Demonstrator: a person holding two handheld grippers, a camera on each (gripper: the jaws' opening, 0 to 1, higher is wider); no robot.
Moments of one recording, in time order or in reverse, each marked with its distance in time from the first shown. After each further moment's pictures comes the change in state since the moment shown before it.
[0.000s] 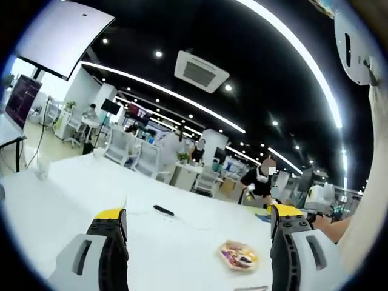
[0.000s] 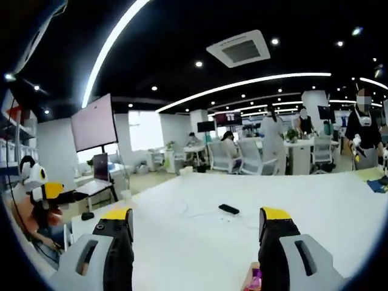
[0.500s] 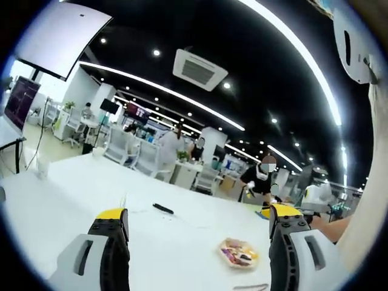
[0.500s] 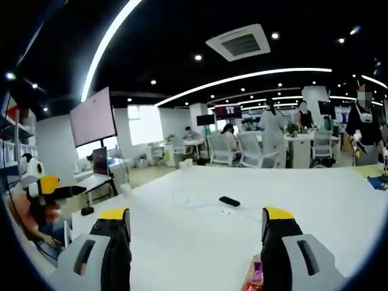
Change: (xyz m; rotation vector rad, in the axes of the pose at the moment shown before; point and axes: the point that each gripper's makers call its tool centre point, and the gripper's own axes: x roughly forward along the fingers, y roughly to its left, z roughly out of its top) left arm -0.001 -0.003 -0.001 0.013 0.008 -0.002; right arm 0.005 0.005 -0.015 0.021 0.060 0.015
